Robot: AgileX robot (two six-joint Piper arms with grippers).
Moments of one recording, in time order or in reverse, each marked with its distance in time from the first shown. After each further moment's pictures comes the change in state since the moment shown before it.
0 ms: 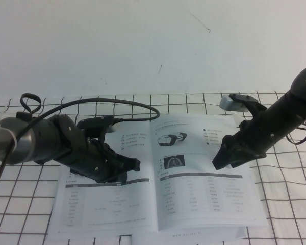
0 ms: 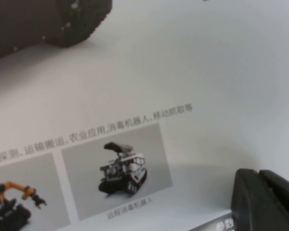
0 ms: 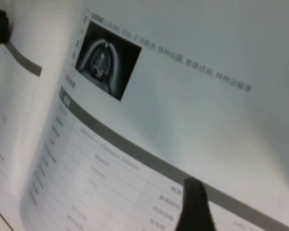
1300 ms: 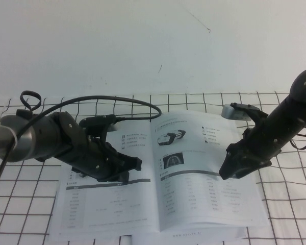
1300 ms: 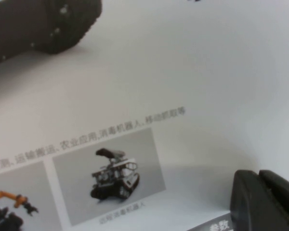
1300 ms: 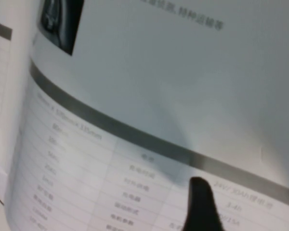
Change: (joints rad) right arm 0.001 0.017 0.000 -0.082 0.065 0.070; left arm 0.000 -0.002 -0.017 -0.003 0.034 0.008
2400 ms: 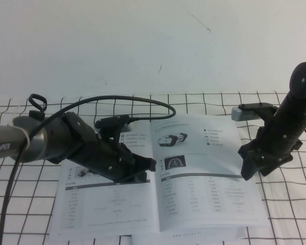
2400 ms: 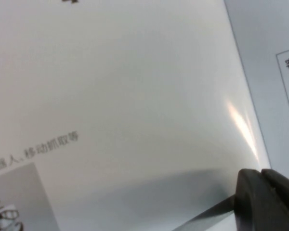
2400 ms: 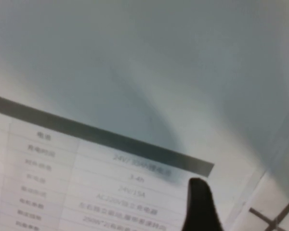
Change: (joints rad) right arm 0.004 -0.014 -0.053 -0.316 0.022 0.245; left arm -0.028 0.019 -0.019 -0.215 0.050 0.183
